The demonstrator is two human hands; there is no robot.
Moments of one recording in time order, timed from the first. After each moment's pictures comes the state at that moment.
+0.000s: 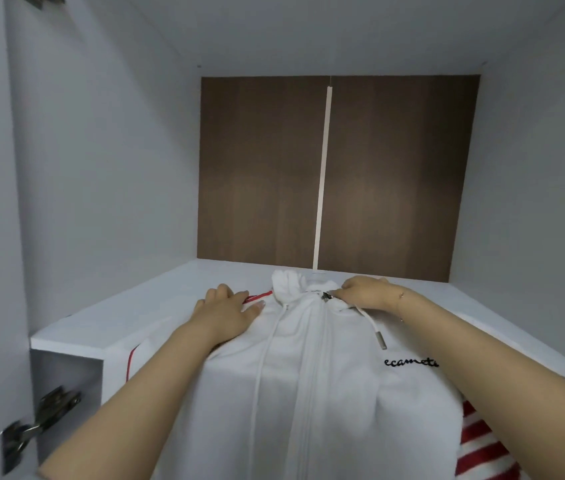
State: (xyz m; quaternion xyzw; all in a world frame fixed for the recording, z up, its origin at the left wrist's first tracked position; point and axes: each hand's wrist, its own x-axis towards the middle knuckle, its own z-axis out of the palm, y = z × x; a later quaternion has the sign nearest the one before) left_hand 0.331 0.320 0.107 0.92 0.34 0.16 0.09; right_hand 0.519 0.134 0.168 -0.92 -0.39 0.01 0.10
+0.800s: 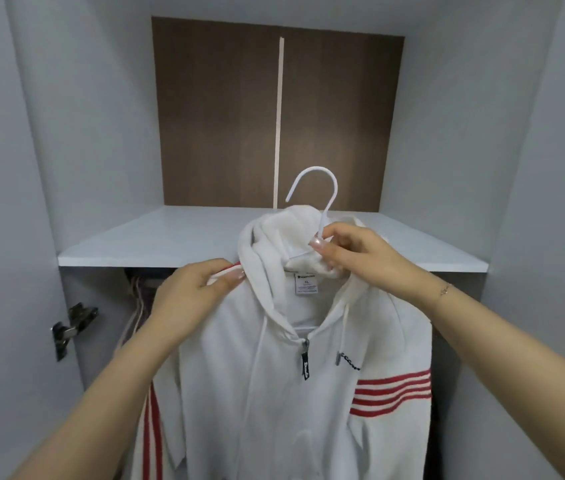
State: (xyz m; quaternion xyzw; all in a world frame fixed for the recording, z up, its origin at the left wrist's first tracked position) left_hand 0.152 0.205 0.069 0.88 0.12 0.35 0.31; right_hand 0.304 -0.017 0.129 -0.73 -0.49 0.01 0.47
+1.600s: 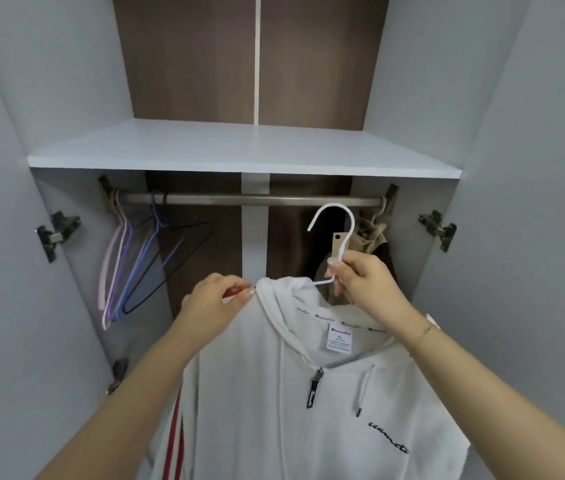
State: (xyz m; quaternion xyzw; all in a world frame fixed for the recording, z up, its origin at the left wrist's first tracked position) left_hand 0.126 0.151 -0.066 0.92 0.17 0.16 0.32; right_hand 0.250 -0.070 -0.028 -0.81 -0.33 -0.01 0.49
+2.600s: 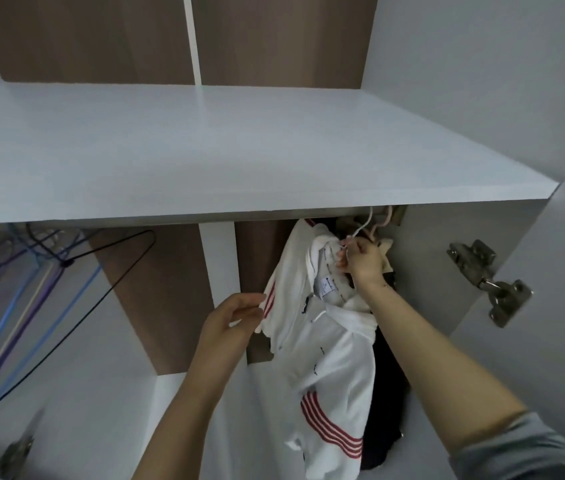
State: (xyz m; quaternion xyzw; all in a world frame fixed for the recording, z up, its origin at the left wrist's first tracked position) left_hand 0.353 0.118 -0.112 0.72 0.24 0.17 0.63; right_hand 0.596 -0.013 -0.126 -0.76 -0.03 0.04 0.64
